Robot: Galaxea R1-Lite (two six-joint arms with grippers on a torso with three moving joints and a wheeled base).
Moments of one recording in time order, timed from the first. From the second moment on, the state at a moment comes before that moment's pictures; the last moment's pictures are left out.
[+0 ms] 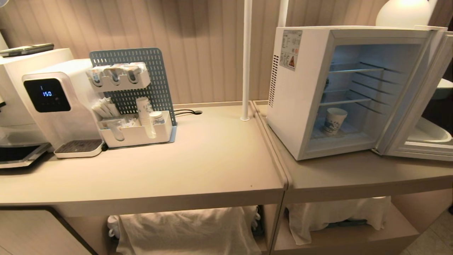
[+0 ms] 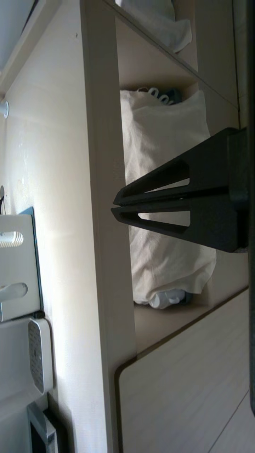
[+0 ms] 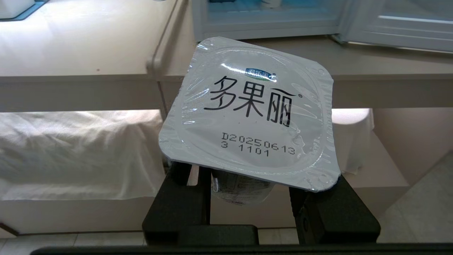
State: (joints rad) left arm 0.00 0.00 0.00 0.01 0.01 0.02; right arm 0.00 0.00 -0.03 0.10 0.02 -0.06
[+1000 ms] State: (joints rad) left arm 0.00 0.00 0.00 0.01 0.01 0.02; right arm 0.00 0.00 -0.03 0.10 0.02 -0.06
